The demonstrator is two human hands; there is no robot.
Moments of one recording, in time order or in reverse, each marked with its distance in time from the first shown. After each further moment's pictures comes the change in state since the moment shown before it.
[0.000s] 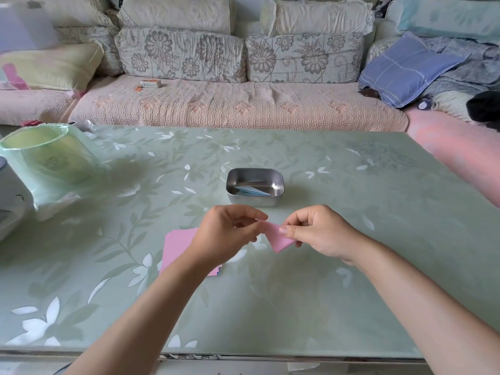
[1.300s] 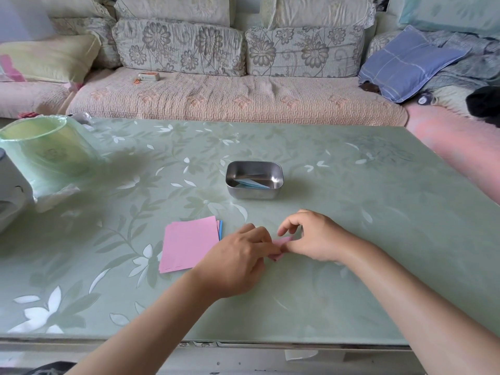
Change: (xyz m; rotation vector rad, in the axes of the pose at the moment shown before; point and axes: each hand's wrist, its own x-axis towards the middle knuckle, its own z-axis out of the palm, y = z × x) left_hand -0.032 -0.020 0.019 0.744 -0.265 0.502; right_hand 0.008 0.032 0.013 -0.472 0.022 0.040
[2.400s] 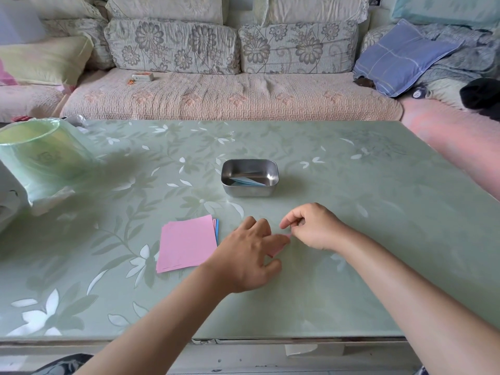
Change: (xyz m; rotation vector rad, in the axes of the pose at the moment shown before) left_hand 0.016 0.013 0.010 0.144 -0.122 -0.121; right_hand 0.008 0.005 -0.004 0.080 0.056 0.141
